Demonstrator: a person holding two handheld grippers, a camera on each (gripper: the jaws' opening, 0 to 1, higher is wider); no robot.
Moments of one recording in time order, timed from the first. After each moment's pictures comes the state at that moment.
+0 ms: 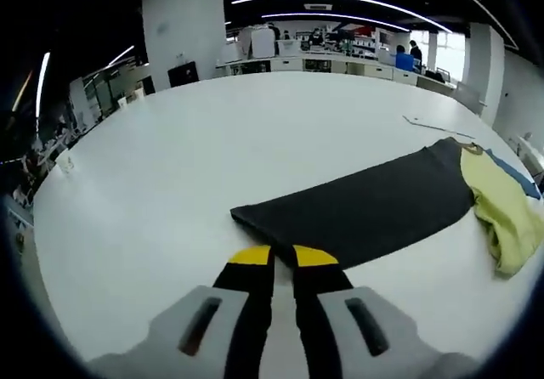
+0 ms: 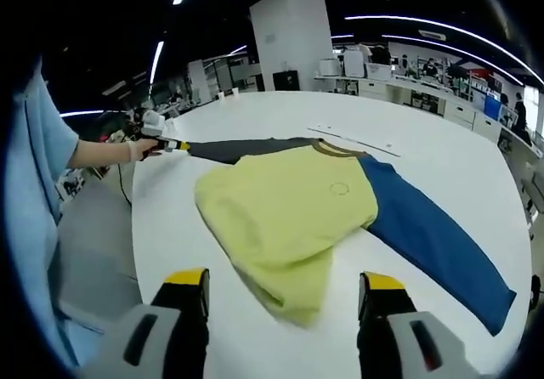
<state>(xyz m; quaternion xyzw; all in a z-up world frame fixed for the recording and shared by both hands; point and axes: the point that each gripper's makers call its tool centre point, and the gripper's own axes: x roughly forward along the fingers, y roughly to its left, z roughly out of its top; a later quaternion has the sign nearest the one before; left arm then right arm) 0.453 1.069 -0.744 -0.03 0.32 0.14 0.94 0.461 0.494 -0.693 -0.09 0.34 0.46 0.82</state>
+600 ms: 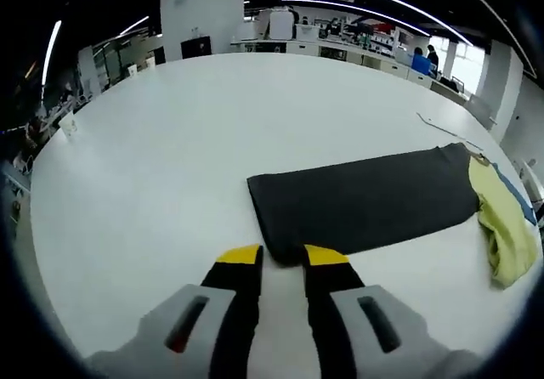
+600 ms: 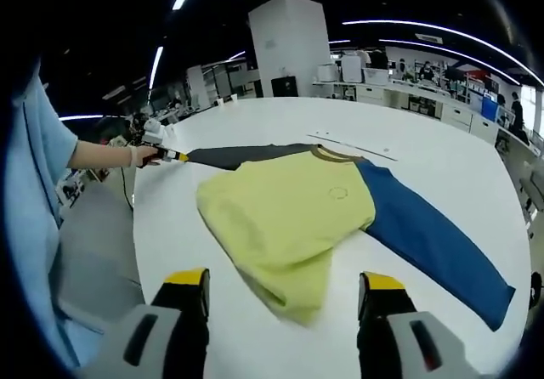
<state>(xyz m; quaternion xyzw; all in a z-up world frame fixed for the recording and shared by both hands) 0.434 1.084 -0.760 -0.09 0.36 0.19 0.91 0.456 0.490 -0.685 -0.08 0.32 0.45 0.83</state>
